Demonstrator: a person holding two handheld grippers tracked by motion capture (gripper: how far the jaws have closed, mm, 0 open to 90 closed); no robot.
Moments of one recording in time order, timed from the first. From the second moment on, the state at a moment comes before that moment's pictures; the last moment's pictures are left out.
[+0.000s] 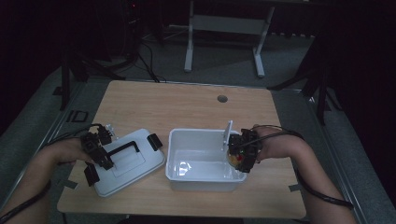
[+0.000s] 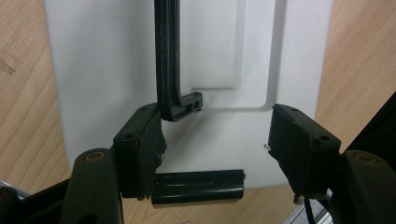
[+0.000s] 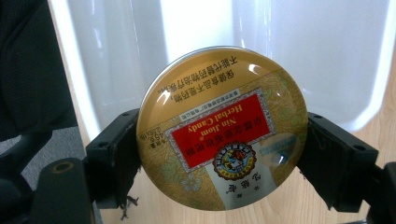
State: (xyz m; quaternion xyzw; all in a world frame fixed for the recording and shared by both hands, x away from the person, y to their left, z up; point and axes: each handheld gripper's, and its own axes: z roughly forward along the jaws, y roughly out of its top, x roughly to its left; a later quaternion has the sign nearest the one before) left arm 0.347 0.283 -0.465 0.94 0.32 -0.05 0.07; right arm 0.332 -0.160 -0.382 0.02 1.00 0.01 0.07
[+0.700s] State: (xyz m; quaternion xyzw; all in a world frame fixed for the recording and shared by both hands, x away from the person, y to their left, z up) left arm 0.347 0.284 -0.468 0.94 0.32 -0.05 0.06; right arm 0.335 -0.133 -0.423 -0.01 1.00 0.01 0.05
